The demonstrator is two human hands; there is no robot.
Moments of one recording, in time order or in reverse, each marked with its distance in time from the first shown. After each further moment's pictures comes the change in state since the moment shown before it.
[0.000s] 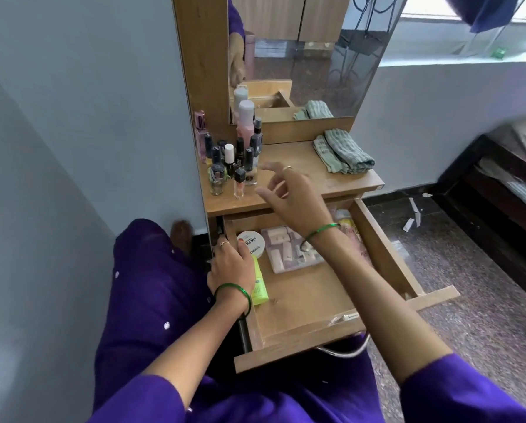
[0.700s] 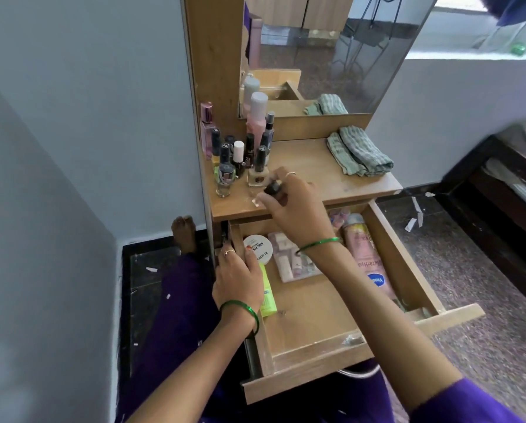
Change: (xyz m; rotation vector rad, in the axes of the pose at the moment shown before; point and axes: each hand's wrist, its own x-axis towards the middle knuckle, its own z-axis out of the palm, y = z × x) left_hand 0.005 -0.009 0.006 -0.056 0.005 0.018; right_hand 0.010 -0.004 0.027 -0.062 -0.004 0.083
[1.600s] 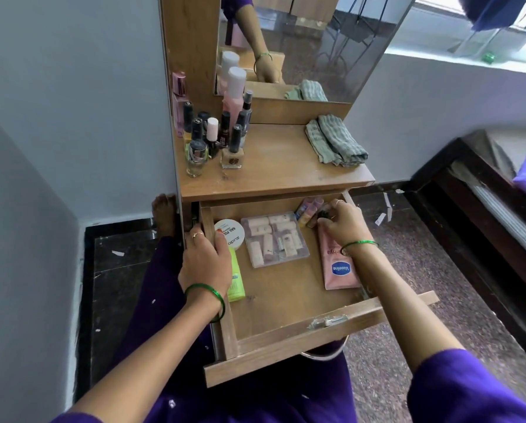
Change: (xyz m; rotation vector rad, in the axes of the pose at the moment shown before) left_hand -0.005 0.003 0.001 -0.020 0.027 -0.021; right_hand -0.027 0.169 -0.053 -0.318 -0.111 0.349
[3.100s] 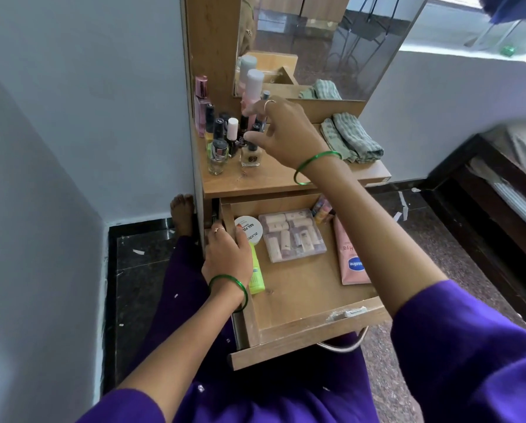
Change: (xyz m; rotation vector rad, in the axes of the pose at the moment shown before) left_hand 0.005 -0.004 0.002 -0.037 -0.011 -0.002; right_hand 0.023 -0.203 -0.047 0.047 0.078 -0.593
